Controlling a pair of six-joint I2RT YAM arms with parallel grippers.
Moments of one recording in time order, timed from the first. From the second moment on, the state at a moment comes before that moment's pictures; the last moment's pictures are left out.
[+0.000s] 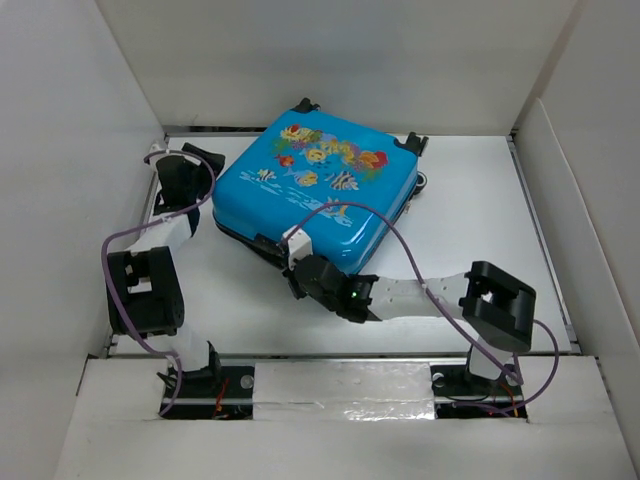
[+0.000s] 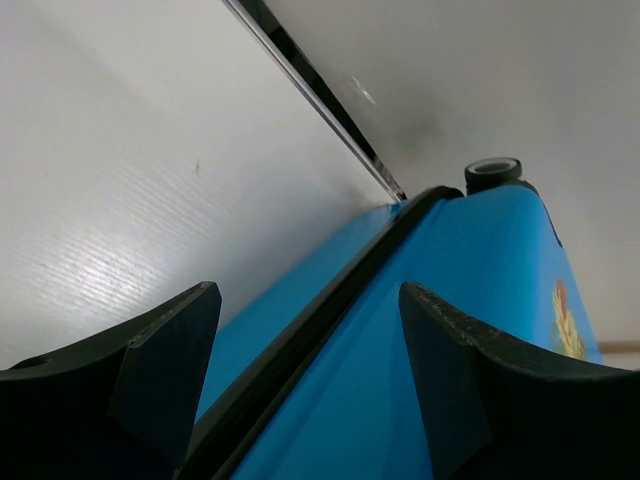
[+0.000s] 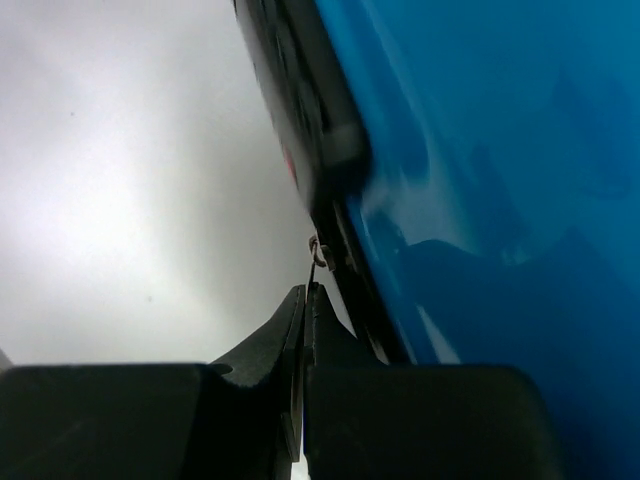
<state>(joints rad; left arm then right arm) 0.10 1.62 1.01 0.28 0.11 -0.89 1.22 1.71 1.03 0.26 0.40 0.27</state>
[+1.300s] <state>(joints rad) 0.02 1.45 0.76 0.61 0.11 -0.97 0.17 1.17 0.74 0.14 0.05 0.36</state>
